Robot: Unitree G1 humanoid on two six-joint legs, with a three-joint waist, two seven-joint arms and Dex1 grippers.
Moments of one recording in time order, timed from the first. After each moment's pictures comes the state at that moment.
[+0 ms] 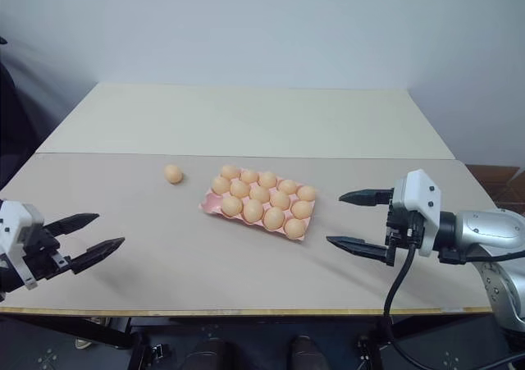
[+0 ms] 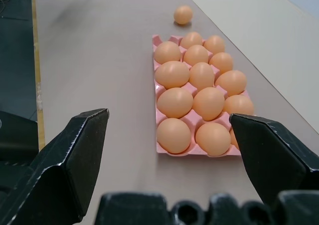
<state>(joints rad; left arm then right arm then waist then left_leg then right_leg) 0.18 0.79 0.64 -0.37 -0.55 0.54 -0.95 -0.15 -0.94 -0.29 -0.39 0.65 0.43 1.14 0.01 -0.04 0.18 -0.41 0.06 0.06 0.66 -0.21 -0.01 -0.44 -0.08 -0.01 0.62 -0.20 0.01</state>
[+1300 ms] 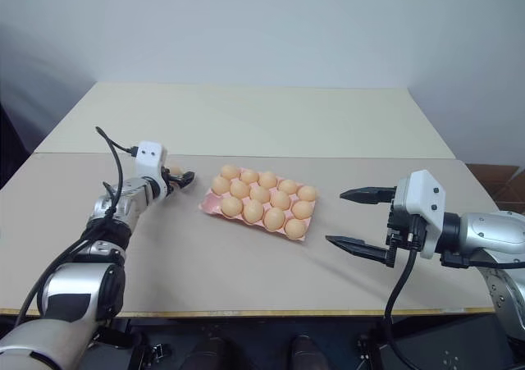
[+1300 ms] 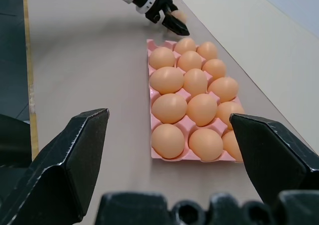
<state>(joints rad) -0.97 0.42 0.11 1.03 -0.10 0.26 -0.37 -0.11 -0.94 -0.33 -0.47 0.65 0.44 1.09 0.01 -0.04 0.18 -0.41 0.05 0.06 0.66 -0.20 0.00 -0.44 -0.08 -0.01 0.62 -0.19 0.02</state>
